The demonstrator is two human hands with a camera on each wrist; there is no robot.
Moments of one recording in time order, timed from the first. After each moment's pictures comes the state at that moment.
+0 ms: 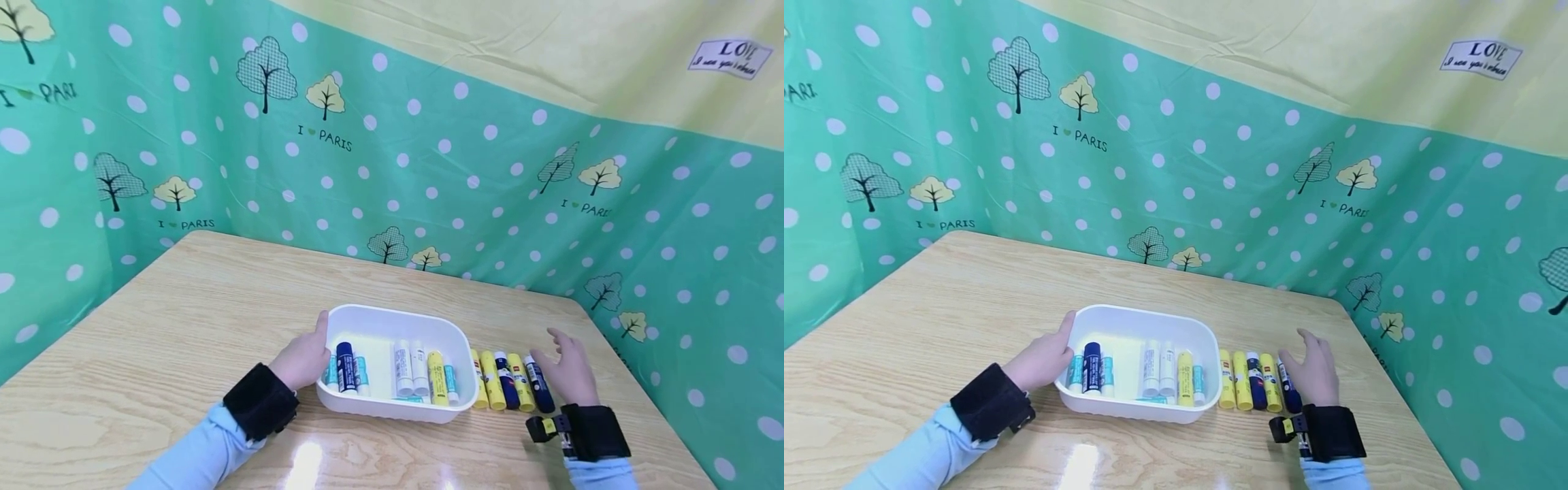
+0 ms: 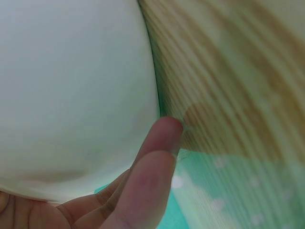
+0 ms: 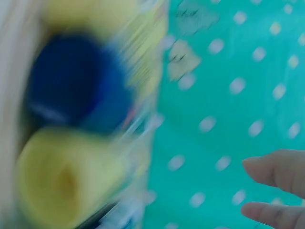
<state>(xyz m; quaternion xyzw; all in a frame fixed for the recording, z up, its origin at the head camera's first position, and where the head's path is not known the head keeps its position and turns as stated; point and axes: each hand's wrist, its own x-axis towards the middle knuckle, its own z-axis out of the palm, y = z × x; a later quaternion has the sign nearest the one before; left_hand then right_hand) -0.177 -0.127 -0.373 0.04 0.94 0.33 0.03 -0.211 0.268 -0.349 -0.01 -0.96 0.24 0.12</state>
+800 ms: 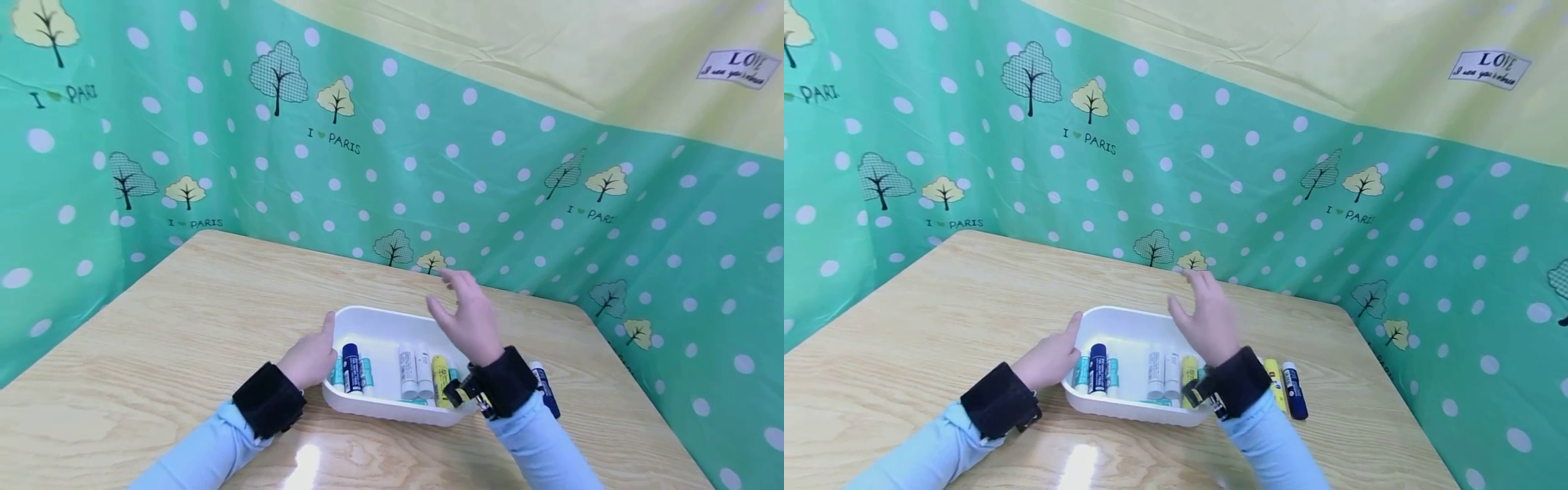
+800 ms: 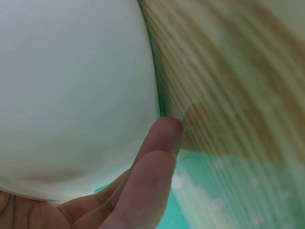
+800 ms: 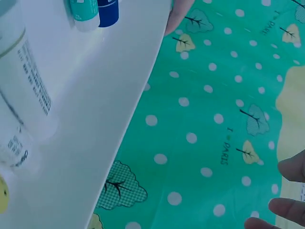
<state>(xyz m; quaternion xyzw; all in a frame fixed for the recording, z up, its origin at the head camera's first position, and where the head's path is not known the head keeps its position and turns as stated) -0.176 -0.126 -0.373 0.04 0.94 0.33 0.02 -0.220 0.099 -0.296 0.26 -0.89 0.24 0.28</state>
